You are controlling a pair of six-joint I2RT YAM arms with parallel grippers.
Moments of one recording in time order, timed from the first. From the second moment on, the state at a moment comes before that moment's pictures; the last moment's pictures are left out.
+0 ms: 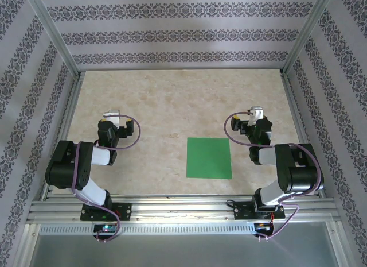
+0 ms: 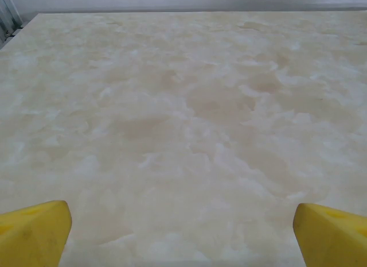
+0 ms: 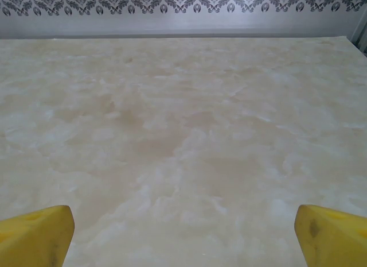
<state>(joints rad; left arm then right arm) 0.00 1.59 0.38 0.84 -0.07 -0.02 -0.01 1.53 0.36 0.85 -0.07 0.03</state>
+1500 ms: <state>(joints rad) 0.00 1.19 0.54 0.33 -0.04 -0.24 -0.04 1.21 0.64 0.10 -0.07 0.30</state>
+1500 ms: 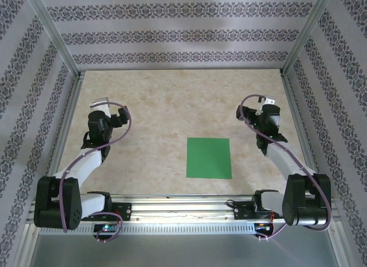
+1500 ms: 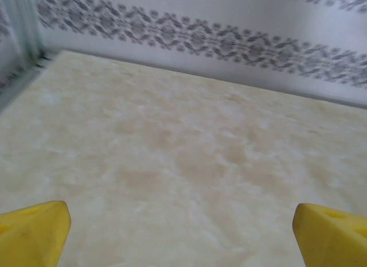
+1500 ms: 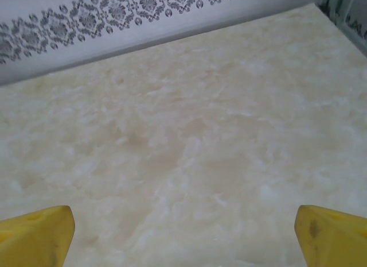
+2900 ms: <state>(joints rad) -0.26 1.21 0.63 -0.08 0.31 -0.59 0.48 1.56 0.66 -0.07 -0.32 0.97</state>
